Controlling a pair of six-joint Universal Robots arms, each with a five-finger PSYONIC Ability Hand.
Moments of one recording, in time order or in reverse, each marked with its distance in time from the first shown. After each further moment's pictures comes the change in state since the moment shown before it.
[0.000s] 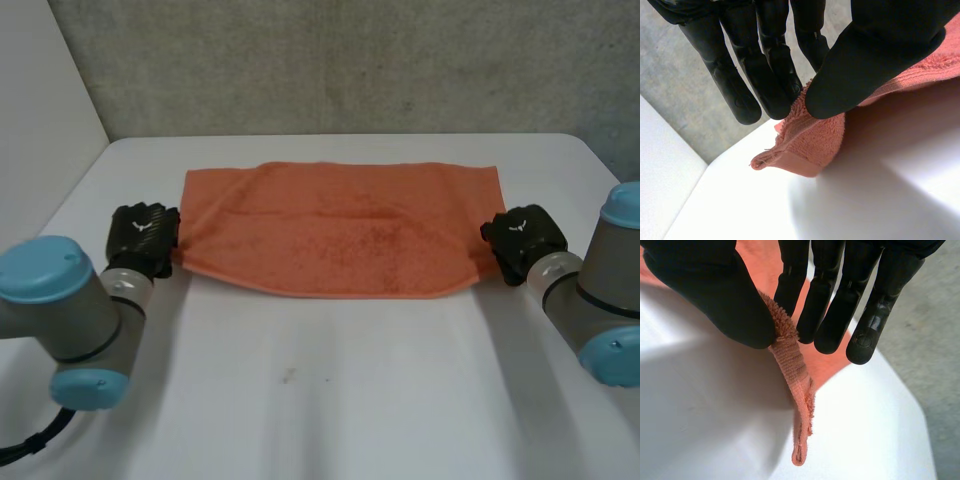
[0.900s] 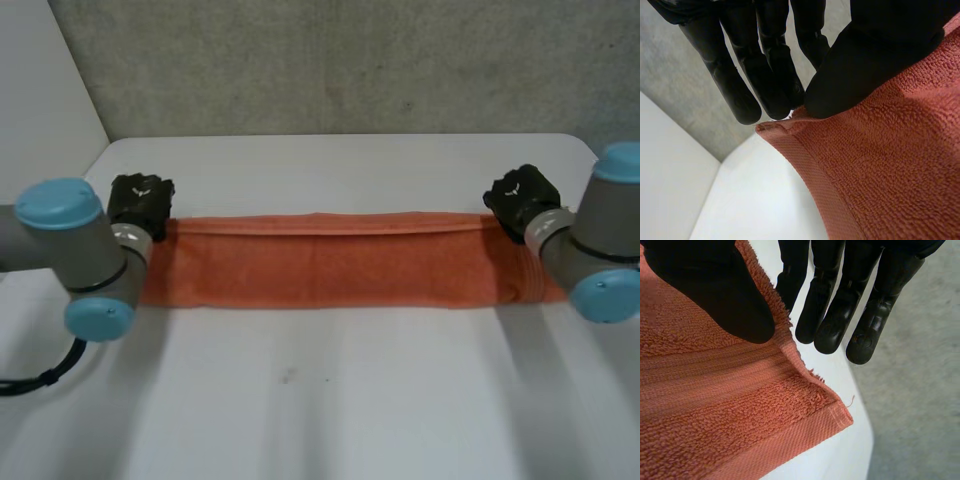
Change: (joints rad) left arm 0.030 -0.218 0.437 -0.239 -0.011 0.075; right arm -0.027 0.220 -0.396 0.102 -0.038 -0.284; left_hand 0.005 0.001 0.000 0.000 0.001; right_hand 0.000 0.000 0.000 0.000 0.004
